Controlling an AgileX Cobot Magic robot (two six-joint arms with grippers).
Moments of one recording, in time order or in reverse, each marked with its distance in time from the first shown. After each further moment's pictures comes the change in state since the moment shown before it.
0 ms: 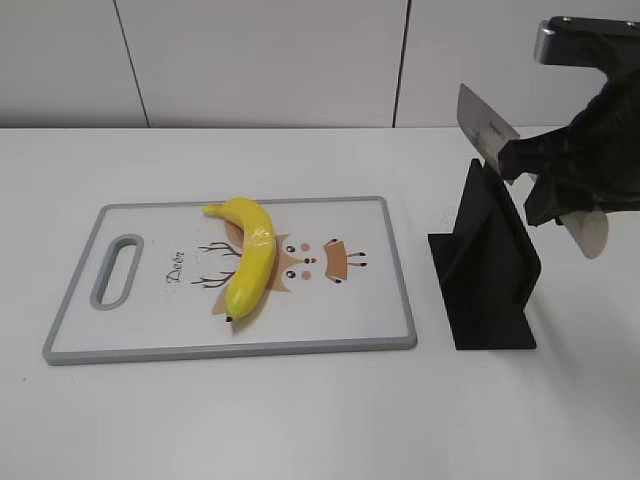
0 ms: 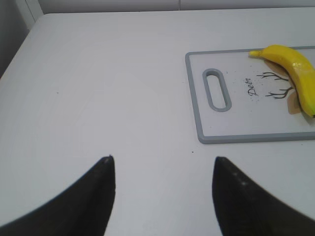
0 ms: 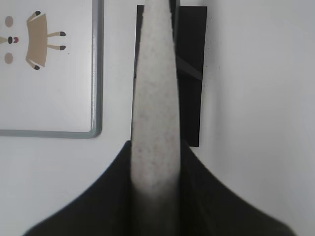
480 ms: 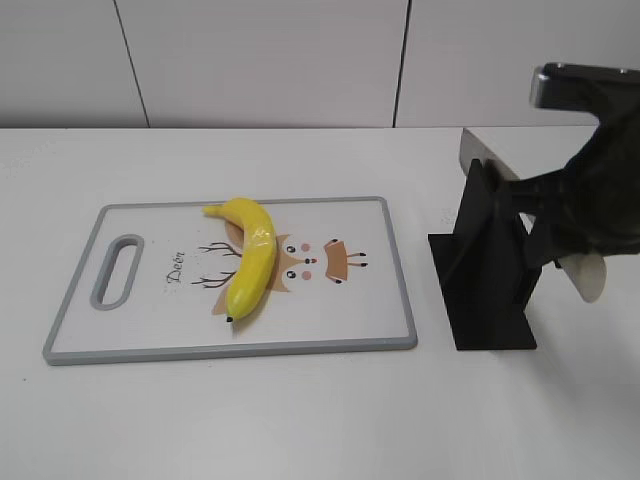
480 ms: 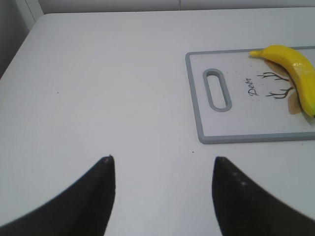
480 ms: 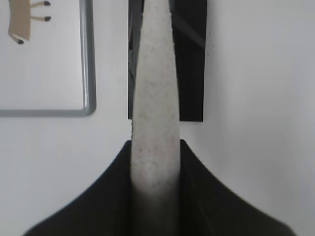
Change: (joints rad) left arm 0.000 0.000 0.000 0.001 -0.001 0.000; right arm 0.000 0.009 0.062 0.005 0.001 0.047
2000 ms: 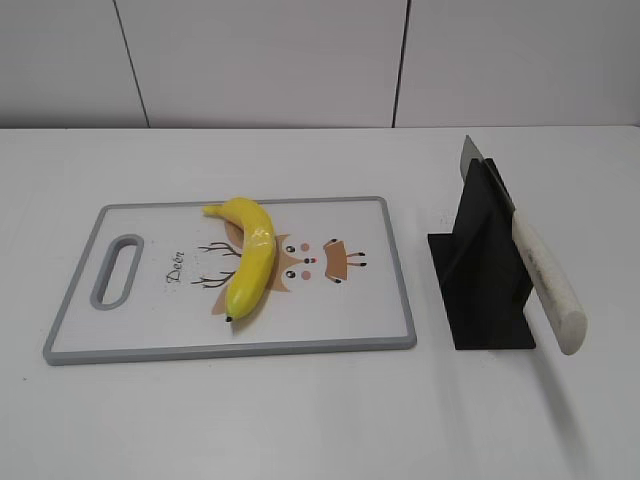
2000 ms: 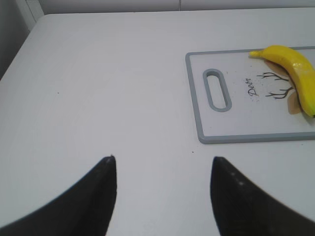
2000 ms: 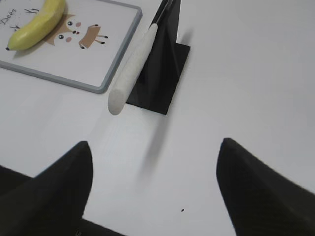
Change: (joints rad) left arm 0.000 0.000 0.000 0.001 0.000 0.000; right arm 0.000 -1.094 0.337 0.008 0.185 -0.375
